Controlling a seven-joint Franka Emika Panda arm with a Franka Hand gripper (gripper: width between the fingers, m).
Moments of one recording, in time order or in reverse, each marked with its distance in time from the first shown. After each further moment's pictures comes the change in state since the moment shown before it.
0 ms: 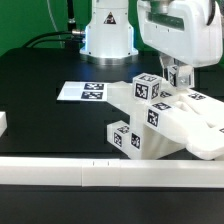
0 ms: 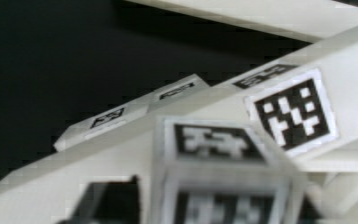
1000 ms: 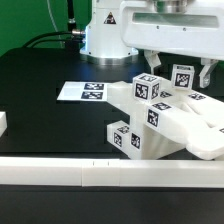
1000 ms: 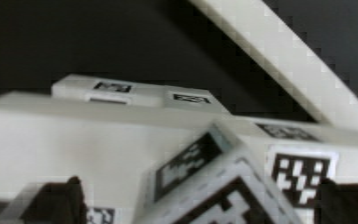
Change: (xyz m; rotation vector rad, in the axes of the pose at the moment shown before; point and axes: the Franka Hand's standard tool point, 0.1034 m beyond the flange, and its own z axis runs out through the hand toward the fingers) arm -0.006 -0.001 -0.004 -0.071 -0.008 -0.659
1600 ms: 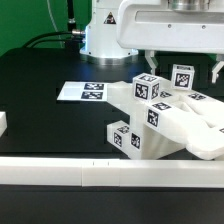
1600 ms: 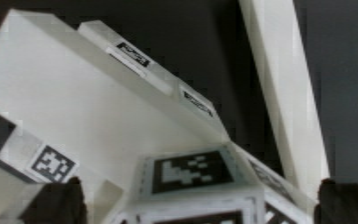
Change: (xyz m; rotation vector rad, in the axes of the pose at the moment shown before) arm -0.005 -0.004 0.001 -0.052 0.015 -0.454
